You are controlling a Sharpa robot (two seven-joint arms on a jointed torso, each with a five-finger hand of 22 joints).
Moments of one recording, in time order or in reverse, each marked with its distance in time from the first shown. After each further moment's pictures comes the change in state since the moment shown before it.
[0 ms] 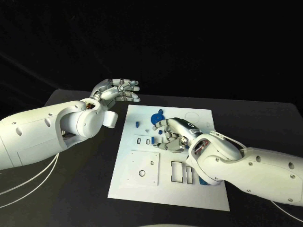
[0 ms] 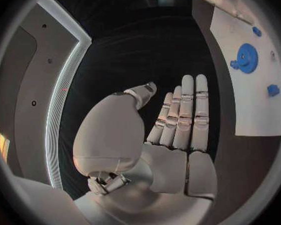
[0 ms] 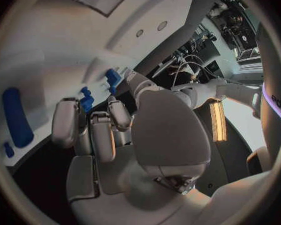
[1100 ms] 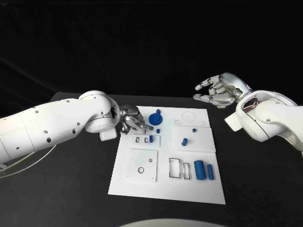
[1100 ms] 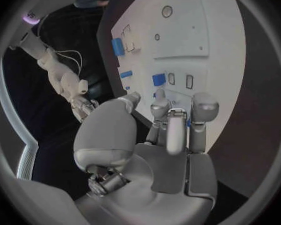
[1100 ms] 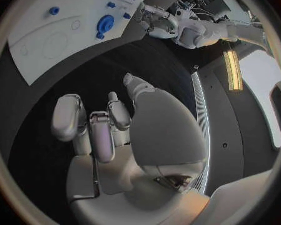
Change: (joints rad) left arm 0.056 0.158 -0.033 -0.061 -0.851 0.517 -0.778; left_hand -0.214 0.060 -0.181 0.185 0.002 -0.021 -0.099 0.421 0.293 0.169 -0.140 1.080 0.881 0.360 -0.136 1.027 0.888 -0.039 0.249 -0.135 0.828 0.779; right arm 0.203 -0.266 0.032 -0.047 0.548 0.032 0.181; right_hand 0.006 0.030 0.028 0.044 0.000 0.065 -0.018 0.076 0.009 -0.014 -0.014 0.000 -0.010 0.000 0.000 -0.008 0.000 0.016 -0.025 -0.008 -0.047 -0.028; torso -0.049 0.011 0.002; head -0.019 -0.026
